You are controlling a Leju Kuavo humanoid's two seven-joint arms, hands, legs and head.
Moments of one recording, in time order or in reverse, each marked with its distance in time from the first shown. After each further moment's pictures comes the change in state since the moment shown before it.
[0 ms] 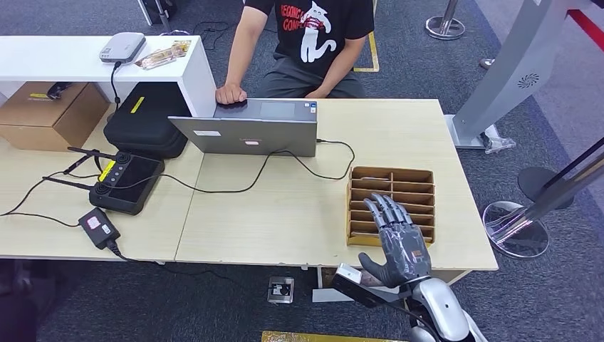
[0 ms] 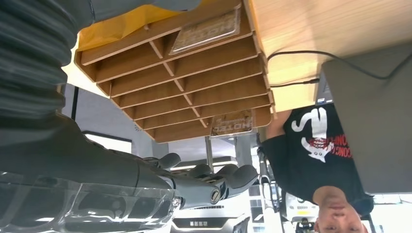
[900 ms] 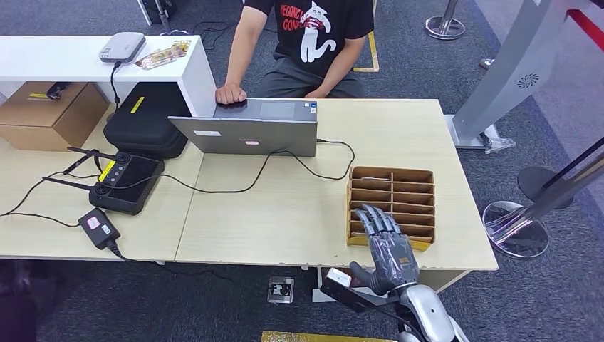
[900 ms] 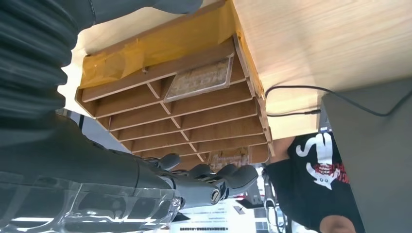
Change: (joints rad) left arm -0.004 0.001 -0.008 0.000 -0.001 0.000 0.008; right arm 0.012 0.067 0.007 0.078 0.004 0.002 0.013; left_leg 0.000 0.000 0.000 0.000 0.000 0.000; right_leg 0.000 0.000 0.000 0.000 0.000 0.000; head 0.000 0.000
